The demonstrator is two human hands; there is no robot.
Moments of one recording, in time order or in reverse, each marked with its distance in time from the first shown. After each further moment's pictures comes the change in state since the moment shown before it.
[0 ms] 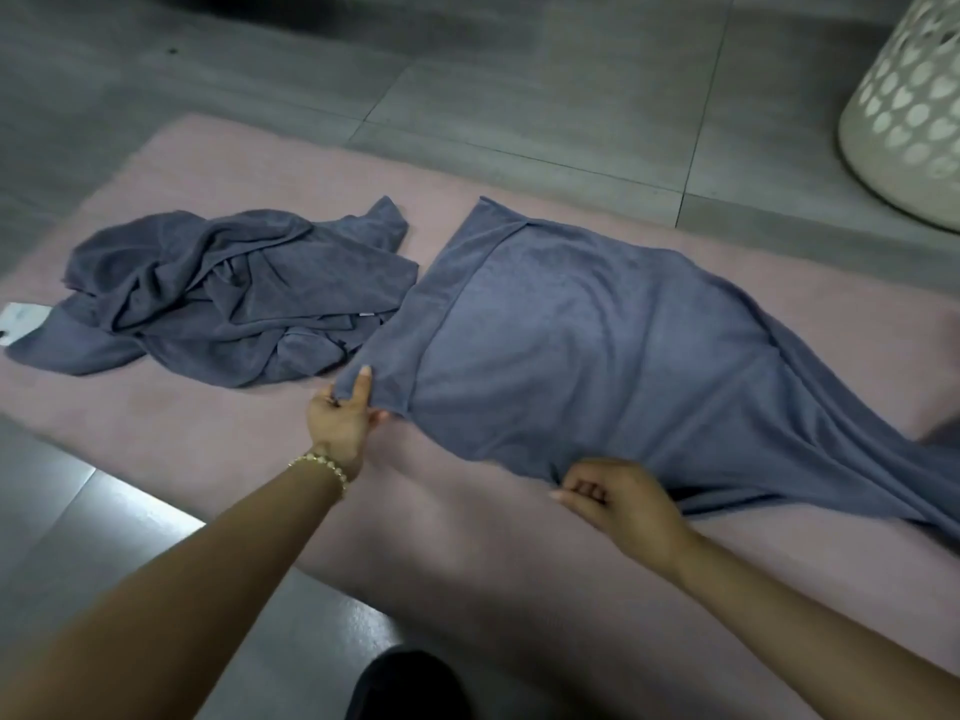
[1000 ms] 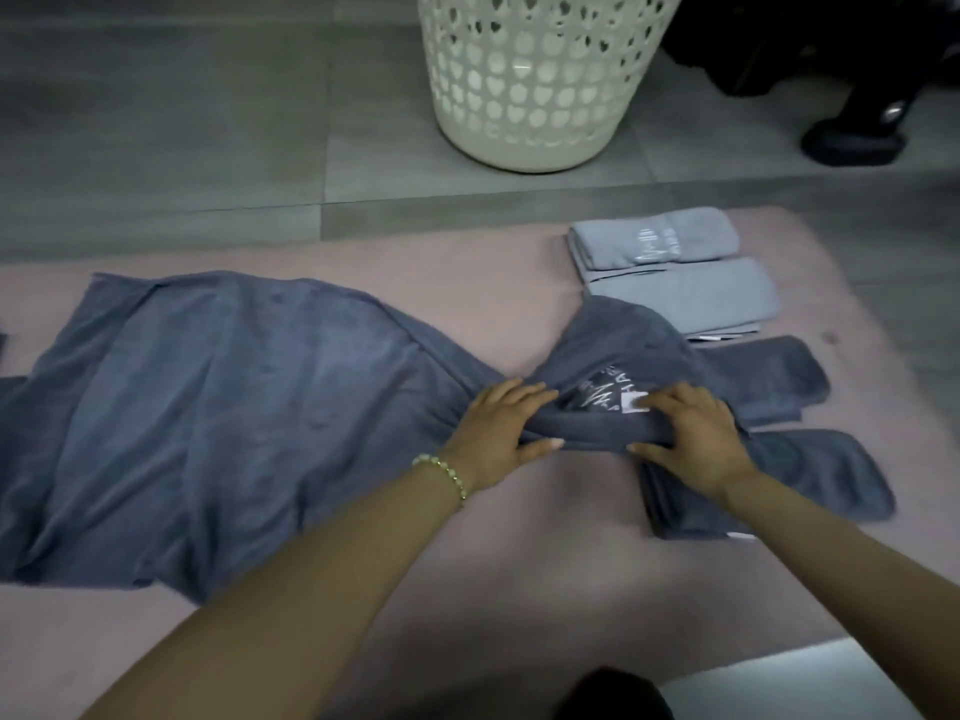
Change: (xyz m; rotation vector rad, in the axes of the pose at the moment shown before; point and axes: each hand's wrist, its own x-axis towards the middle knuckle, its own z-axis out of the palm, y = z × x) left_hand -0.295 -0.104 0.310 1.078 -1.396 1.125; right_hand -0.246 0.185 -0.224 -0.451 0.373 0.684
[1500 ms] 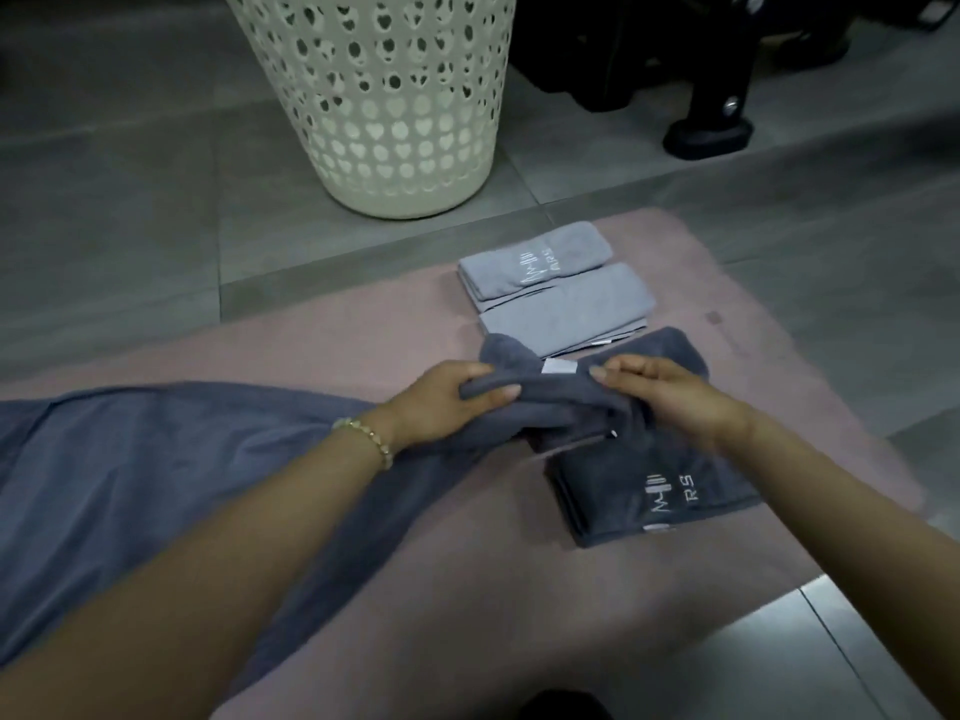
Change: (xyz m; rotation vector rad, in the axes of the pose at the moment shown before) left_hand 0.070 0.082 -0.061 -0.430 -0.198 -0.062; right_hand -0.007 0.038 -0.091 1.084 -0.187 0.136
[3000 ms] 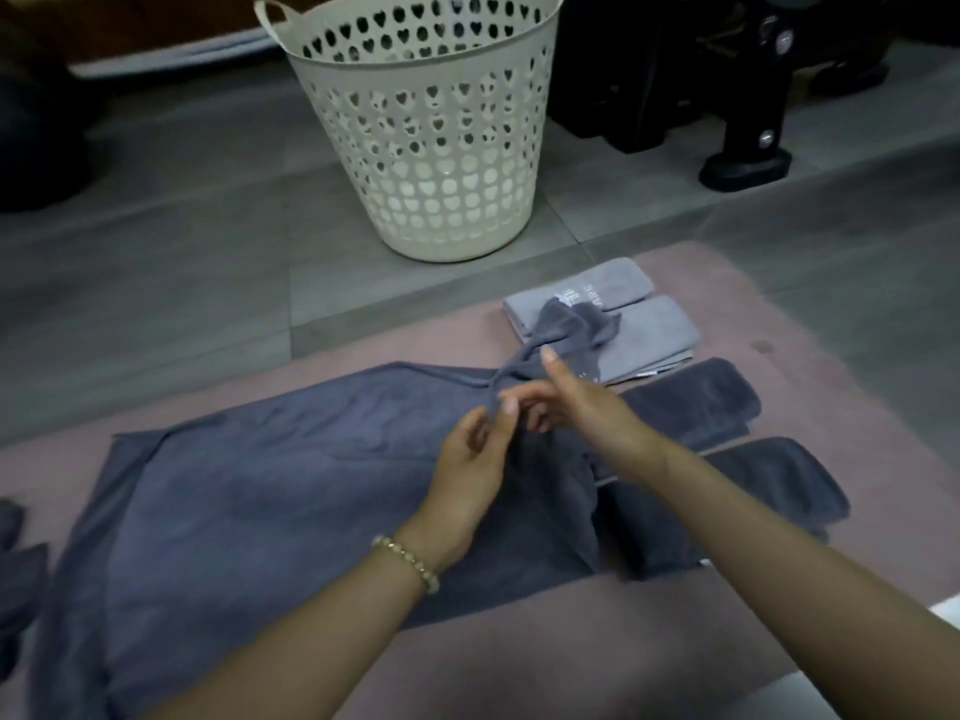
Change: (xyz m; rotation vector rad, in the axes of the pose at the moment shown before) left_hand -0.062 0.026 0.023 -0.576 0.514 -0.106; right_hand 0.016 -0.067 0.110 0.094 -0.006 -0.100
